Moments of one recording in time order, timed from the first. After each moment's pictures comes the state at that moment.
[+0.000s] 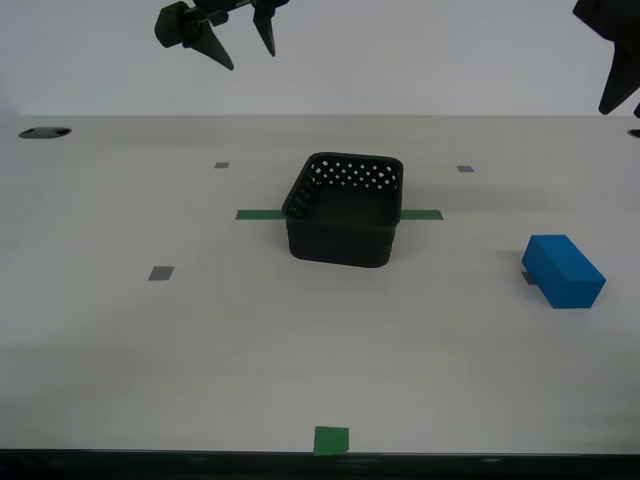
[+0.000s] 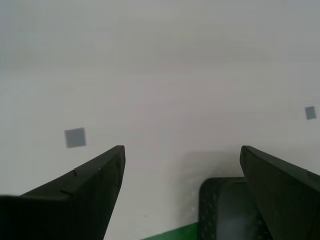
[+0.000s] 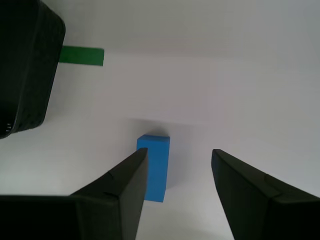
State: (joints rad) arm 0 0.07 1.37 1.03 -0.93 -0.14 -0.01; arm 1 -0.31 2.15 1.93 -0.77 0.19 -0.30
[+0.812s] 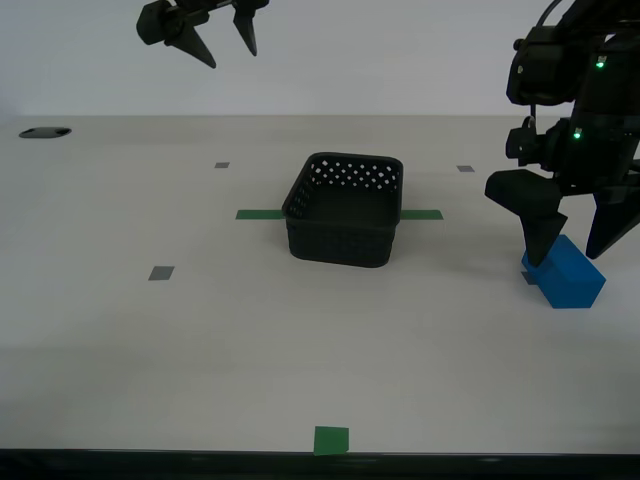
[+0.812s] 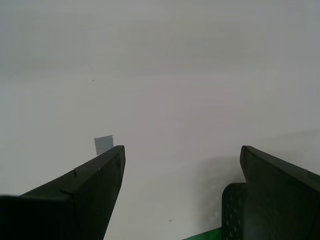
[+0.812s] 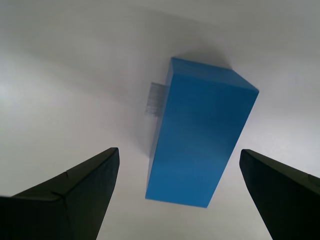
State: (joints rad) arm 0 0.32 1.74 0.85 -0.76 -0.04 0.11; arm 1 -0.26 2.15 1.93 -0.78 0.19 -0.23
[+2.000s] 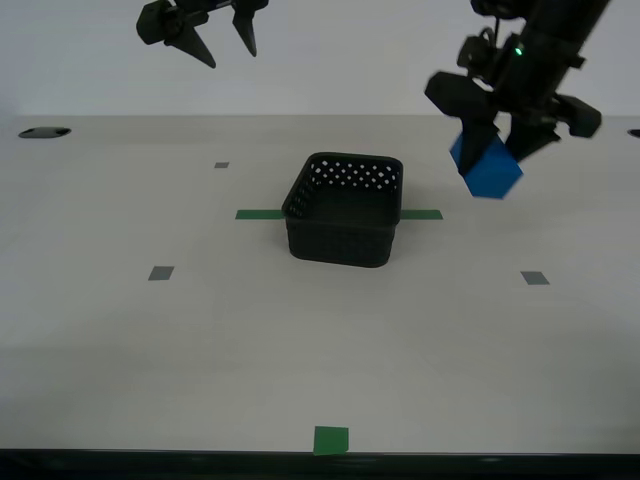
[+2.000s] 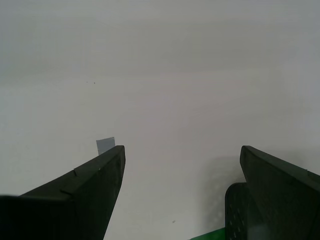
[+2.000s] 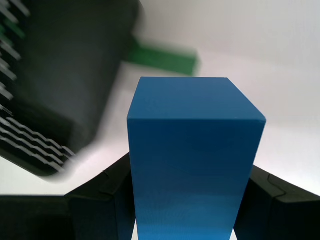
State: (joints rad) arm 0 0.38 1.77 1.16 -0.74 -0.19 0.20; arm 1 -0.26 2.15 1.93 -0.77 0.19 -0.21
